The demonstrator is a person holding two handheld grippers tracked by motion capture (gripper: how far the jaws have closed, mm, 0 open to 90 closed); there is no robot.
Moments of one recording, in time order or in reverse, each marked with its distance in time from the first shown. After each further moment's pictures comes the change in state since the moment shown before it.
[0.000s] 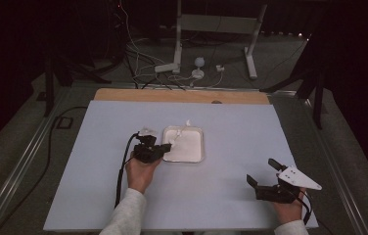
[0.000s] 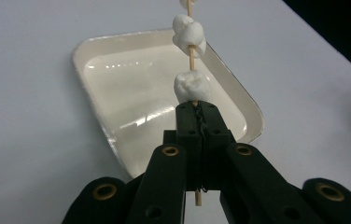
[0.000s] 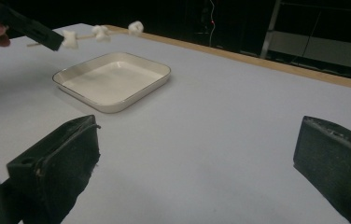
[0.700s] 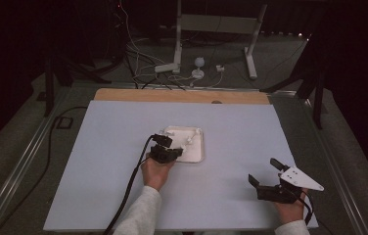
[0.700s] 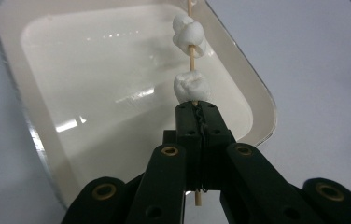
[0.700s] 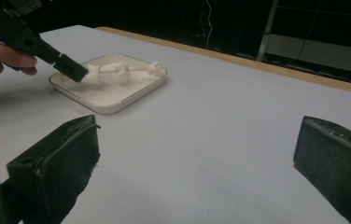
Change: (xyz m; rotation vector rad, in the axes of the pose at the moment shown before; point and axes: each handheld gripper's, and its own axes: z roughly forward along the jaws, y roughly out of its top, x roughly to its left) left arm -0.019 0.000 0.051 0.135 0.028 -0.018; right arm -0.003 0.000 -0.004 -0.011 -0.011 -0.009
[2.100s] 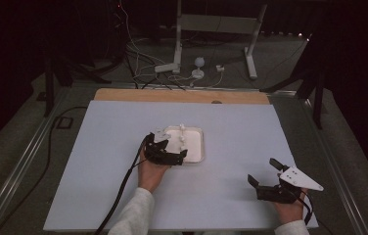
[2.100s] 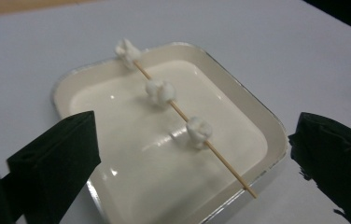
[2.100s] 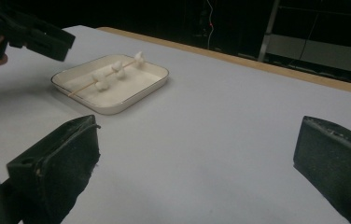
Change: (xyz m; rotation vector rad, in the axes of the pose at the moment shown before) left arm -0.002 -0.007 -0.008 -0.176 0.063 0.171; right arm 0.001 0.000 0.000 0.001 0.004 0.002
